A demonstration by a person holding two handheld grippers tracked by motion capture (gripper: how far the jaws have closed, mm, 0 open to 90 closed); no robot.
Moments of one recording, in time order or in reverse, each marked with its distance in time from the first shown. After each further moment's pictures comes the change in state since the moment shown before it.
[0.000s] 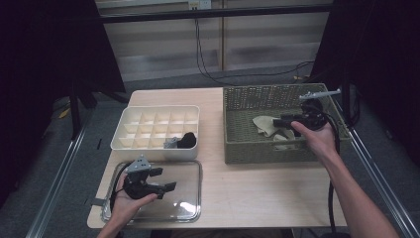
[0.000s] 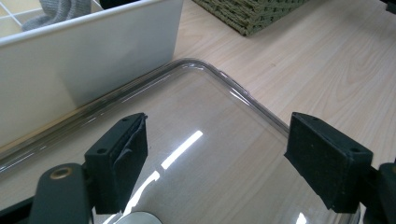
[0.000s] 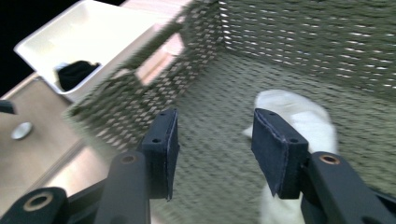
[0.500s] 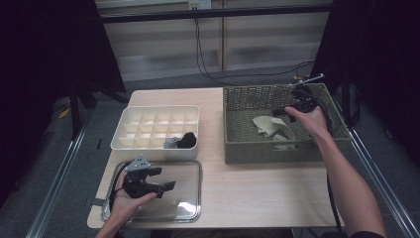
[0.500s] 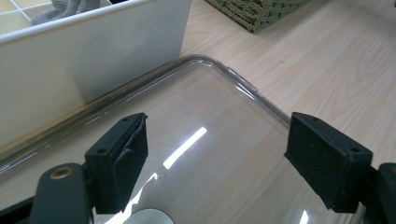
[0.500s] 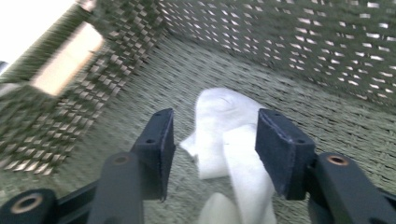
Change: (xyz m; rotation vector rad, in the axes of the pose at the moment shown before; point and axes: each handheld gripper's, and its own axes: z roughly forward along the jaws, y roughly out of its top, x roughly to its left) left arm 0.005 -0.001 0.000 0.001 0.014 -0.008; right arm -0.052 0.031 0.052 0.176 -0.097 0.040
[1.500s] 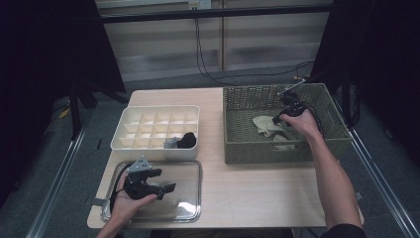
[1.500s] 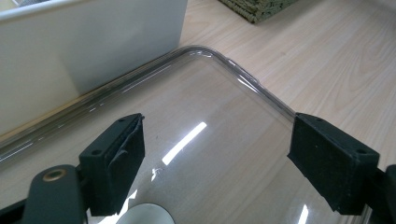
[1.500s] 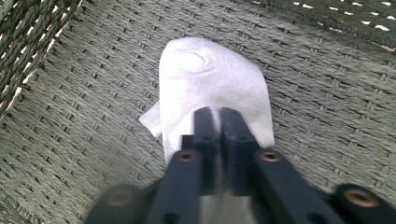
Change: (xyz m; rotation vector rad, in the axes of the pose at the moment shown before) left arm 0.000 -0.004 0.004 0.026 -0.002 0.002; right arm -0.009 -0.005 0.045 0.215 -0.061 -0.007
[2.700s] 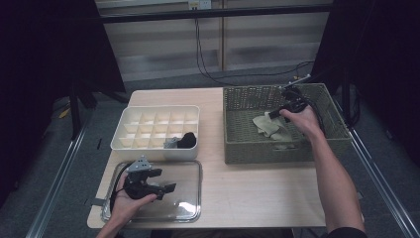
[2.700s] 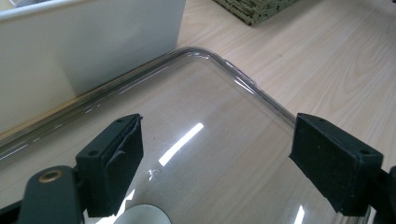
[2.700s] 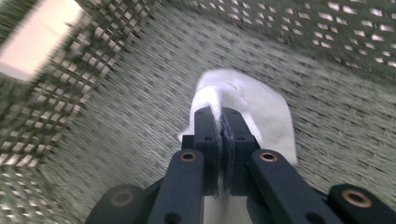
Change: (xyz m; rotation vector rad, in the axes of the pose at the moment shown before) left arm 0.000 0.001 -0.001 -0.004 -0.013 -0.010; right arm 0.011 0.006 -0.023 -0.121 0.123 0.007
